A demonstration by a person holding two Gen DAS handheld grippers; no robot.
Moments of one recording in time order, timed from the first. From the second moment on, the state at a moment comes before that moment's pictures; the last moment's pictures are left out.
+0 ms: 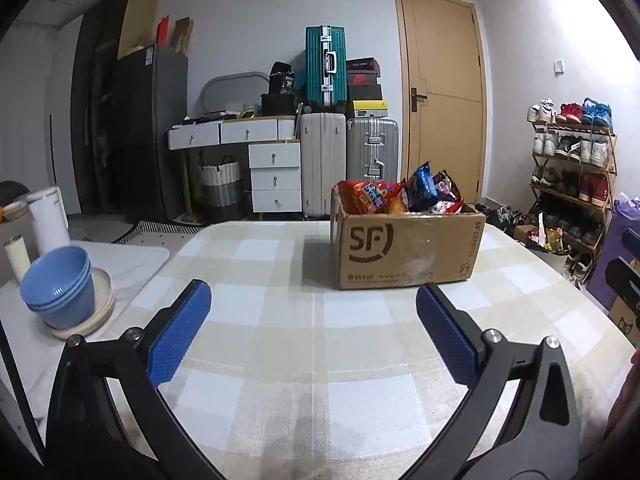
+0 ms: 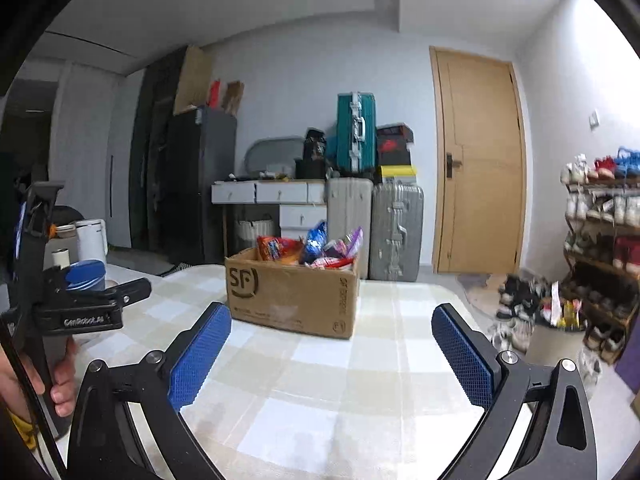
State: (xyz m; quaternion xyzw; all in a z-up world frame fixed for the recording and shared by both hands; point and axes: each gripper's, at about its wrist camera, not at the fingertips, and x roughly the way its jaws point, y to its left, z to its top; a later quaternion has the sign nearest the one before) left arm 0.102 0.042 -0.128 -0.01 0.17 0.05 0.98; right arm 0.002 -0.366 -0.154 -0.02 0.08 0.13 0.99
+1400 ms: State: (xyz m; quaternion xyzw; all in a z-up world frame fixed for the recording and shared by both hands) left arm 0.121 0.042 -0.134 0.00 0.21 0.06 0.98; right arm 0.010 -0.372 -0.161 0.00 0.11 0.11 0.99
